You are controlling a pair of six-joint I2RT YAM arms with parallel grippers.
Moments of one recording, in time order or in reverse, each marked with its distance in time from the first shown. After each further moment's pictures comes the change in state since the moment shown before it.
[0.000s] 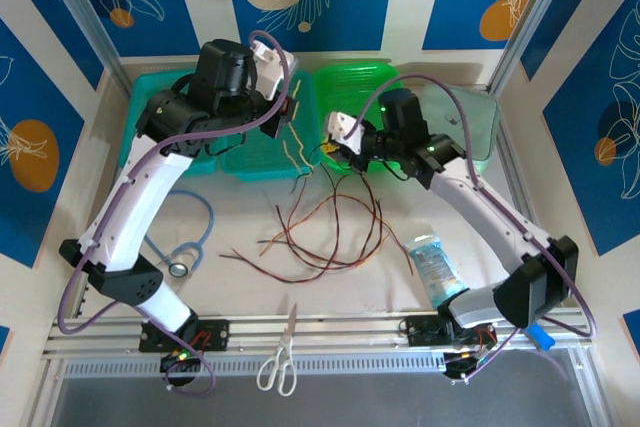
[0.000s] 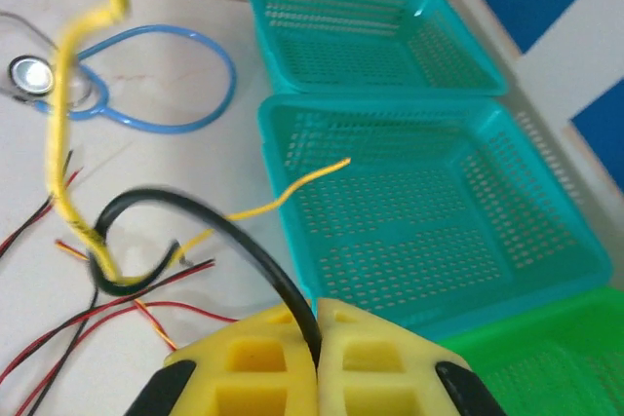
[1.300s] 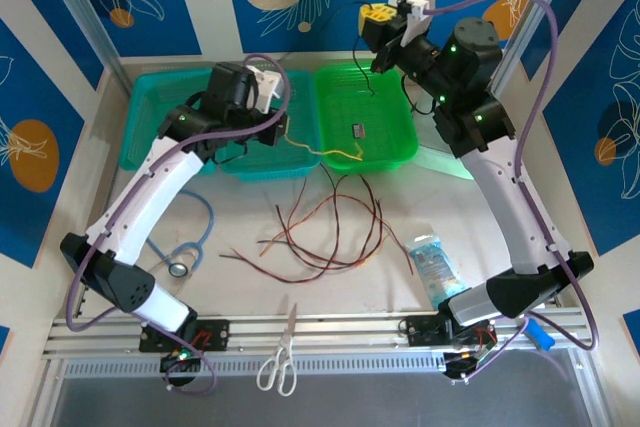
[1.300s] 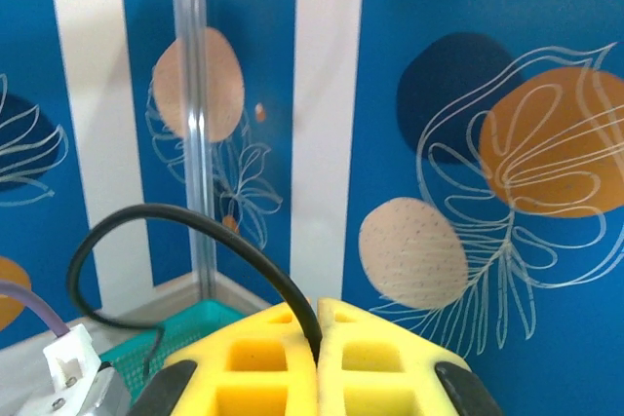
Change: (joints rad) left arm 0.134 -0.052 -0.389 0.232 0.063 -0.123; right arm -0.103 0.078 0.487 0.322 0.243 0.701
